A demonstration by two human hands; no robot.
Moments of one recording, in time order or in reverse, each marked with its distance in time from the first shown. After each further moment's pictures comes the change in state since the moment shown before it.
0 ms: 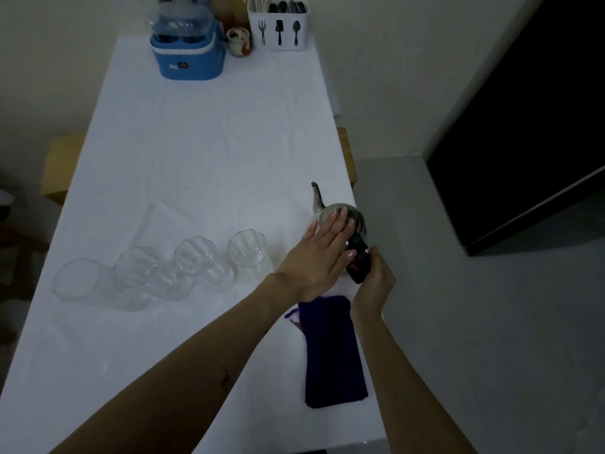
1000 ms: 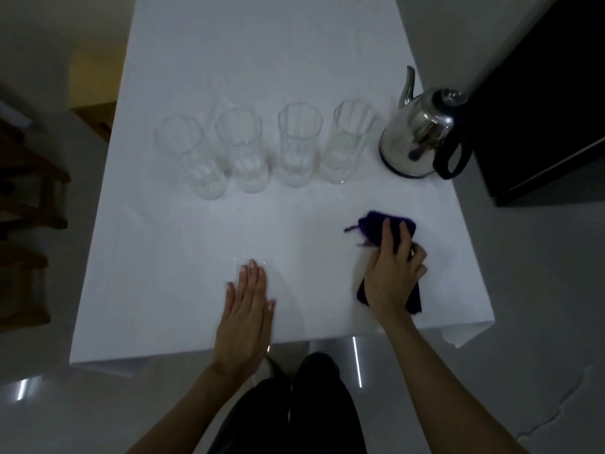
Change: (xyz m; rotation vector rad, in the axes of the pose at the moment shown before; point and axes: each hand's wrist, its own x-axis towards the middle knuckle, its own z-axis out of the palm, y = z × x) left_hand -0.360 -0.083 0.145 -0.008 0.250 -0.482; right_hand -0.140 0.160 -0.069 -1.497 -0.057 -0.724
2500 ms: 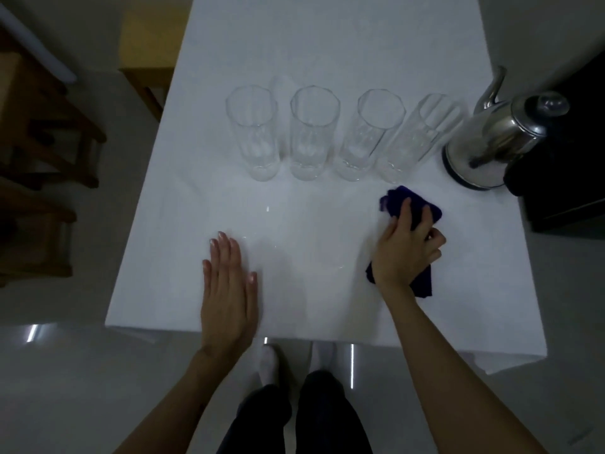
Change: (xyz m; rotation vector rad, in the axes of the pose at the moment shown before) left_hand -0.005 -0.053 -0.034 -0.116 0.267 -0.259; right_hand 0.019 -0.079 0.033 0.015 0.079 0.051
